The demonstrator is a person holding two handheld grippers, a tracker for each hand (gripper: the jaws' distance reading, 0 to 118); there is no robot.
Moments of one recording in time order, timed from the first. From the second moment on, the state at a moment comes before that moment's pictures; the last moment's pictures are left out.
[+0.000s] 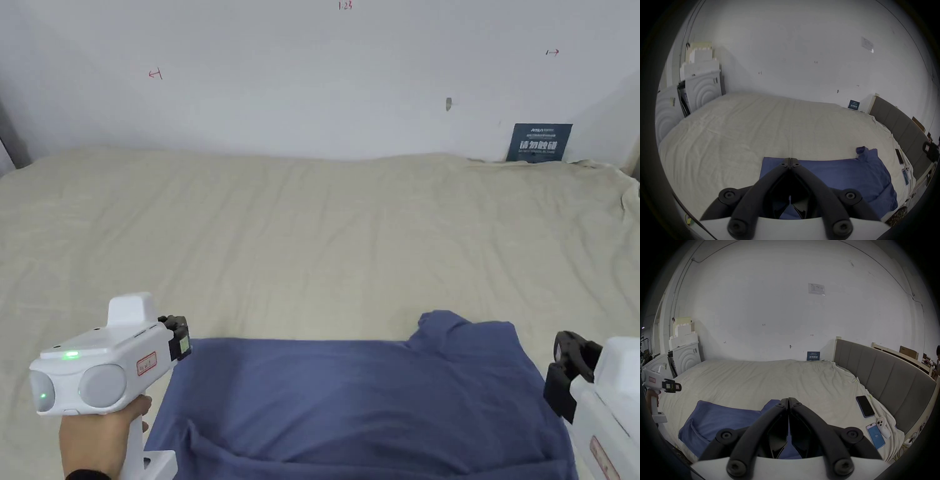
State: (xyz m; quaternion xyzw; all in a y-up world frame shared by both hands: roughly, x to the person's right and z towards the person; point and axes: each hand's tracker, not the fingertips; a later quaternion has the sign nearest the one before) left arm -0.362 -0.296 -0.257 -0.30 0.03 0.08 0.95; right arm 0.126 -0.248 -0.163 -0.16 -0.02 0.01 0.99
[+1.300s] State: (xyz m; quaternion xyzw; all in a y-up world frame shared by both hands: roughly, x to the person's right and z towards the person) left arm -0.389 -0.373 -0.385 -0.43 0.00 0.05 0.90; right arm 0.185 -0.355 -0.350 -0.36 -0.02 0.00 0.93
